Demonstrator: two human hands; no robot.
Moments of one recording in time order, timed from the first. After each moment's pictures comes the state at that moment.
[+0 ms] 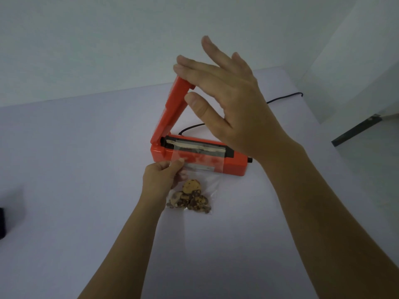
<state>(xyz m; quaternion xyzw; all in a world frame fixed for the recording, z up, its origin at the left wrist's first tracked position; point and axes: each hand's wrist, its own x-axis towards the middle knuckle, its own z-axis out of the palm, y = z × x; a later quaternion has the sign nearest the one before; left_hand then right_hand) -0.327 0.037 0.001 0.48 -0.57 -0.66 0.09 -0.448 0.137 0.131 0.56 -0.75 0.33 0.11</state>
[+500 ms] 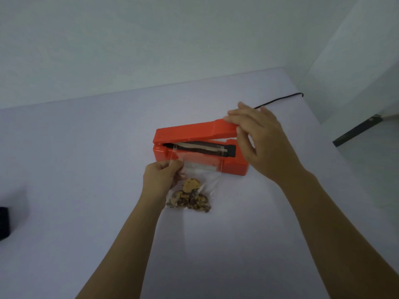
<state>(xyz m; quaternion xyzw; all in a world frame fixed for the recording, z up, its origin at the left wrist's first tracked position) -0.323 0.032 0.000 0.47 -0.58 -0.65 0.09 -0.464 0.190 0.066 0.49 -0.82 0.28 0.09</state>
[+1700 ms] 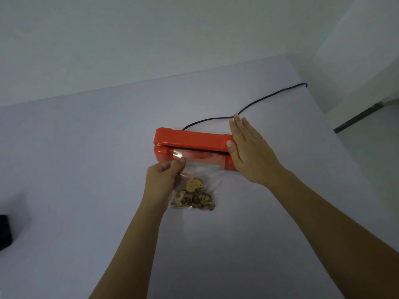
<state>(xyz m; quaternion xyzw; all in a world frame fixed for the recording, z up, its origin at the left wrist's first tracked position) -0.325 0.024 -0.010 0.46 -0.55 -0.70 0.08 -0.472 0.176 0.005 0.40 -0.90 0.12 -0.11</state>
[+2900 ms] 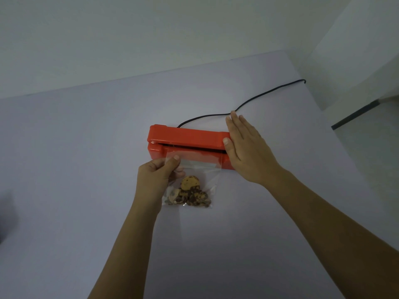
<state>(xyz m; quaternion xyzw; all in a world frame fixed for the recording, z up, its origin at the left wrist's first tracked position) -0.325 0.027 -0.003 0.46 -0.55 -0.69 0.10 -0.475 0.176 0.002 0.40 -0.90 0.14 -0.10</state>
